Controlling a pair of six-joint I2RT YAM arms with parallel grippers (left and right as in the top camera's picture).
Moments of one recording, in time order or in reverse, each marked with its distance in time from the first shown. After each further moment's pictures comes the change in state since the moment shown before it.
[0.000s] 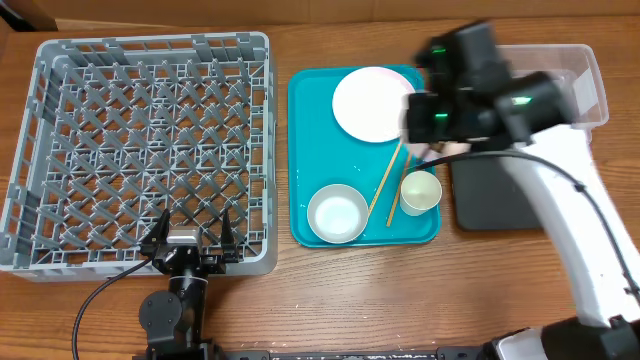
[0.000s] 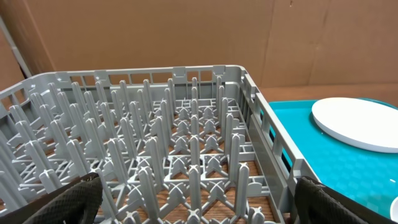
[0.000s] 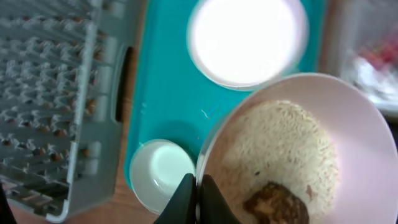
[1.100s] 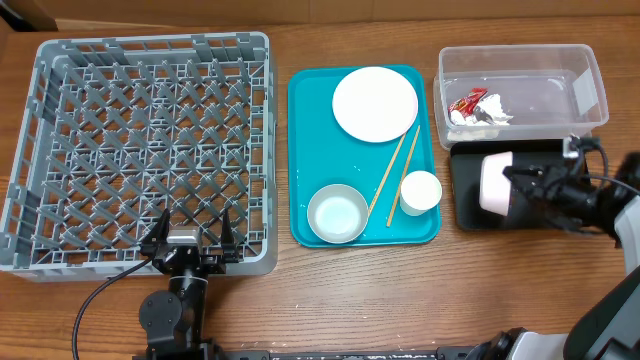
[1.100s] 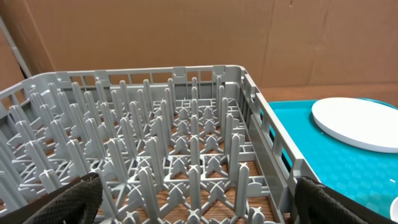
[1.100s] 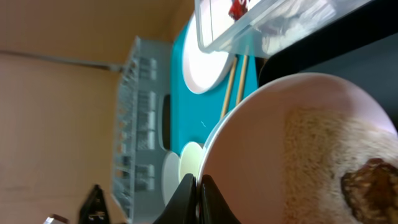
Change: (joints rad) left arm 0.000 0.000 0.000 0.000 0.000 0.000; right arm -0.907 -0.059 -0.851 0.488 -0.988 -0.394
